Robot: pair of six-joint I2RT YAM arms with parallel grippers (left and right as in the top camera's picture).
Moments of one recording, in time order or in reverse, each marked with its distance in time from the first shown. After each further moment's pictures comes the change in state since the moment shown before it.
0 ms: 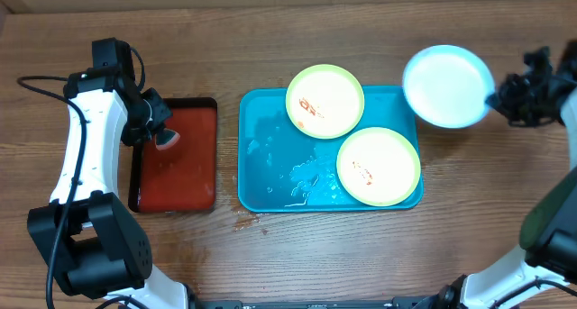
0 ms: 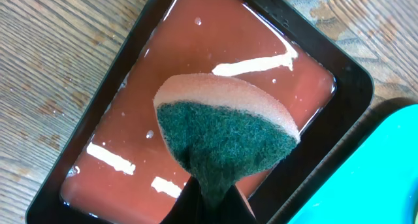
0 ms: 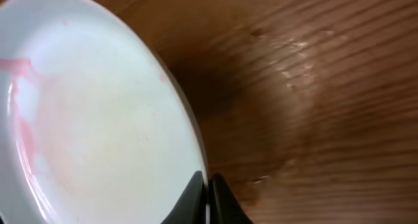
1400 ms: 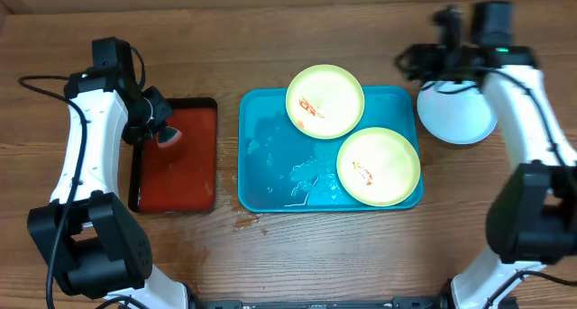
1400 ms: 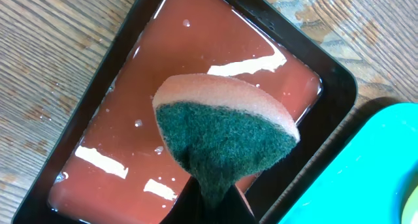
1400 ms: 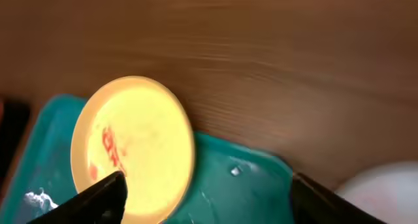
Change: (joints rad) left arm -0.005 0.000 0.000 0.018 0.026 0.000; right arm 0.444 0.026 0.097 0.199 0.005 -0.131
